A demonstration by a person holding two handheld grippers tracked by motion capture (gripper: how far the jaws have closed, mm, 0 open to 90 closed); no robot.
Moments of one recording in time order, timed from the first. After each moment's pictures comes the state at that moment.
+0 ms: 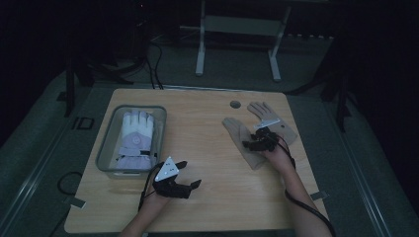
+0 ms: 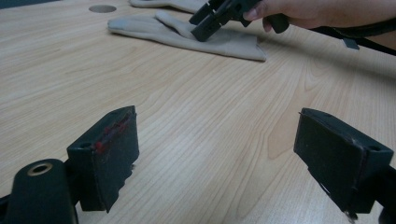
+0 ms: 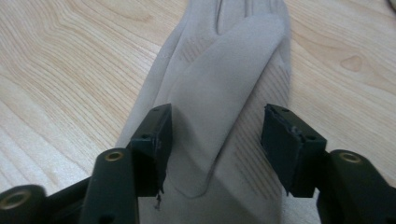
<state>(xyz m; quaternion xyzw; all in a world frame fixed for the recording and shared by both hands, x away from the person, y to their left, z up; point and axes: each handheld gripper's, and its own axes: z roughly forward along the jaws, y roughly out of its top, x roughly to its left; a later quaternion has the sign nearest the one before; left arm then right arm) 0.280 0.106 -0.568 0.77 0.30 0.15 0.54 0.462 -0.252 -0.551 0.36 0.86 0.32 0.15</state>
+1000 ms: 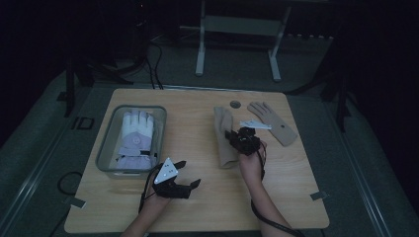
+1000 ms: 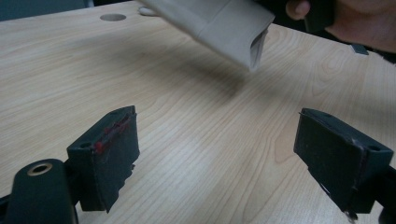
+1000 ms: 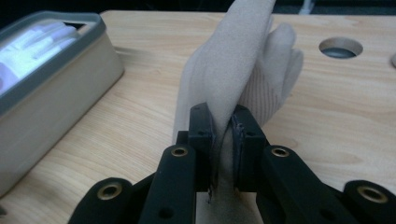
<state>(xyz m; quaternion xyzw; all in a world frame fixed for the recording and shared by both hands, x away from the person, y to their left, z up) 0.277 0.106 -0.573 0.76 0.30 0.17 0.55 0.392 -0.163 -0.497 0.47 0.74 0.45 0.19</state>
